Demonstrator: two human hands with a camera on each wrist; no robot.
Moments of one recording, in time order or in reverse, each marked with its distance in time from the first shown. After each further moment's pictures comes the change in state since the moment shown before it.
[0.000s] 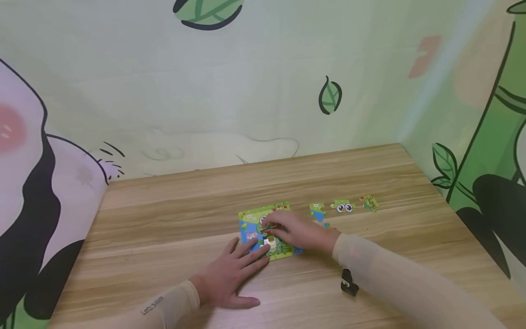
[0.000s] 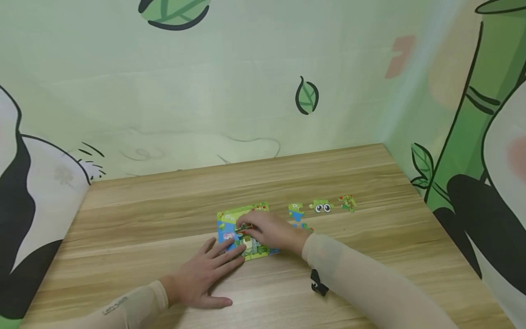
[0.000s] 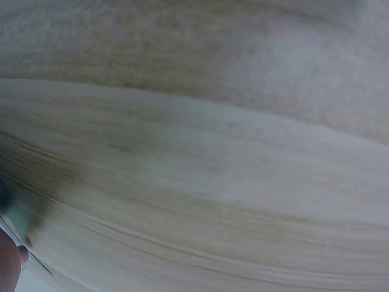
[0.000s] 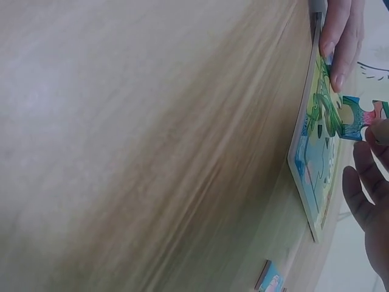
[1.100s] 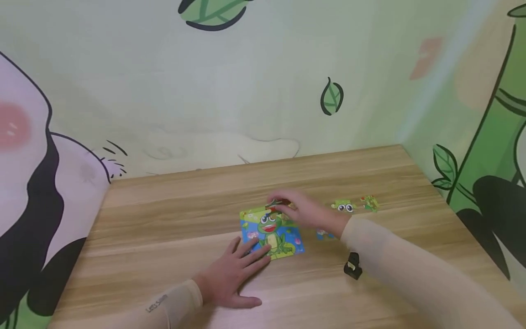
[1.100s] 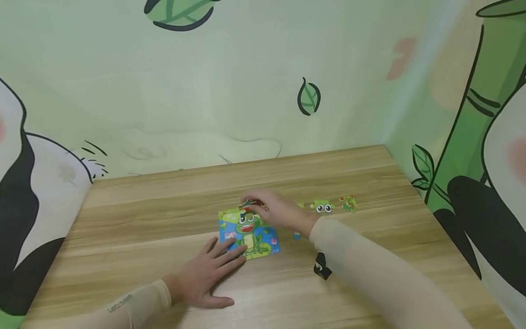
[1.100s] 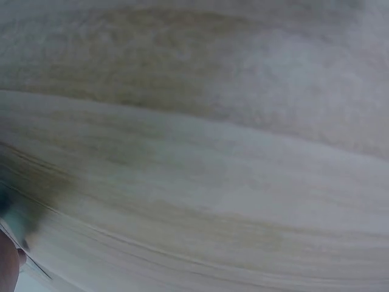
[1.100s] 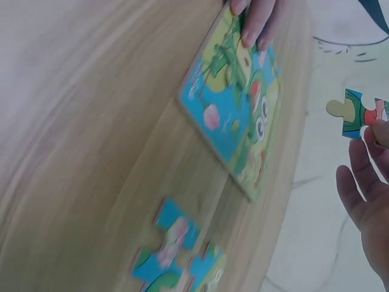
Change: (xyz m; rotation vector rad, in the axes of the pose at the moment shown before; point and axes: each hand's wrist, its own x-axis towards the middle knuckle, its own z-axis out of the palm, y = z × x) left_hand 0.000 0.001 0.003 0.012 0.010 -0.002; right_hand 0.008 -0.013 -0.050 0.094 0.099 0.043
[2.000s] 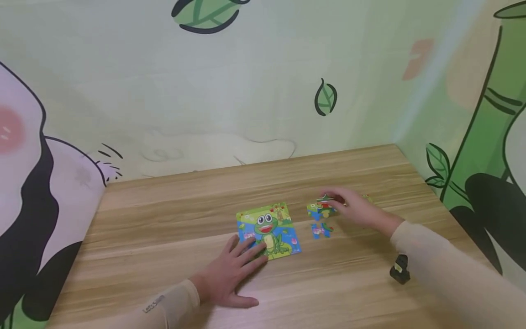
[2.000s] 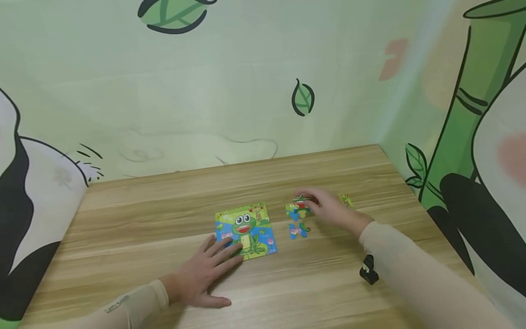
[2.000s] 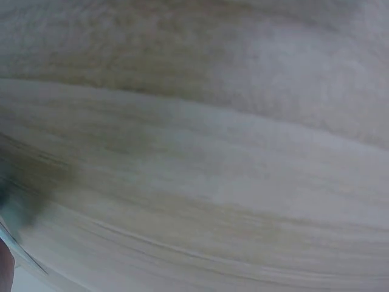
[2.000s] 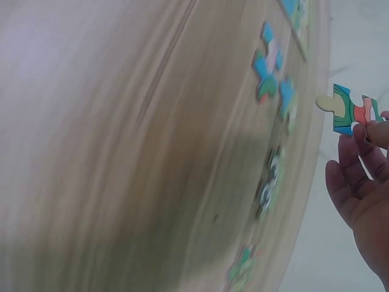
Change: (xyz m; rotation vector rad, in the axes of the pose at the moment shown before) left_hand 0.003 -0.003 -0.001 0.030 0.046 0.018; right_hand -0.088 0.070 -0.055 -0.017 0.103 0.242
